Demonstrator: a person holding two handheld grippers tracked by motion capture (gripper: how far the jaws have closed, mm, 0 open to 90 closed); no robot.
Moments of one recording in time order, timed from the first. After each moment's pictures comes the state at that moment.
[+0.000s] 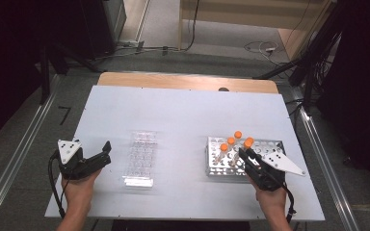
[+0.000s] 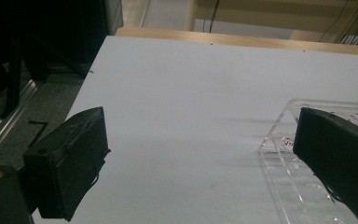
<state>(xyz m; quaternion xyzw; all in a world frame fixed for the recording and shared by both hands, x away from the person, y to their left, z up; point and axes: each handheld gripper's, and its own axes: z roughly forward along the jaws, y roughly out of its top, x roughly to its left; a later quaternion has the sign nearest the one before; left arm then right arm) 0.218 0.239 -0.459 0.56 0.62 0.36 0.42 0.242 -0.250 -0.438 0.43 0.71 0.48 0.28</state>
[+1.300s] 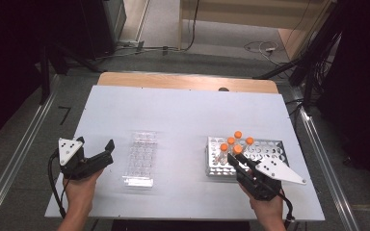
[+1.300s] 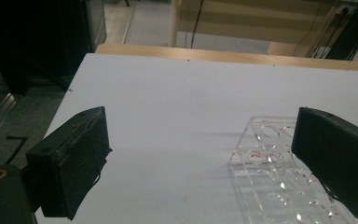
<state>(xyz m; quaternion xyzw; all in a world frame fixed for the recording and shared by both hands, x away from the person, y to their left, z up) 0.213 0.229 -0.442 0.56 0.59 0.35 0.46 0.210 -0.222 -0.406 0.37 0.73 0.52 0.25</state>
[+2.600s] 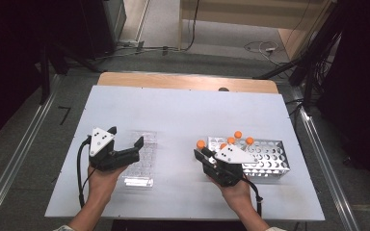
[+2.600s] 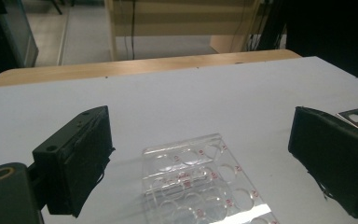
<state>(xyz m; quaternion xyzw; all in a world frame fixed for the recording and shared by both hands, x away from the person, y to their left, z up) 0.238 0.171 -0.424 0.64 0.50 0.31 0.50 0.245 -0.150 -0.426 0.33 0.78 0.50 0.20</state>
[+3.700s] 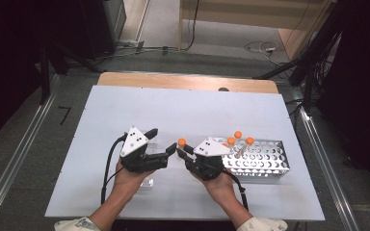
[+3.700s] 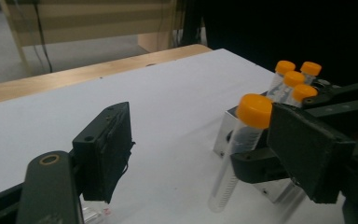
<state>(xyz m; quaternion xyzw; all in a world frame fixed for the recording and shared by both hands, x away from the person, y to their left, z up) 0.244 0.107 -0.416 0.70 0.39 0.22 0.55 0.262 -0.106 -0.436 0.31 0.80 0.48 0.17</state>
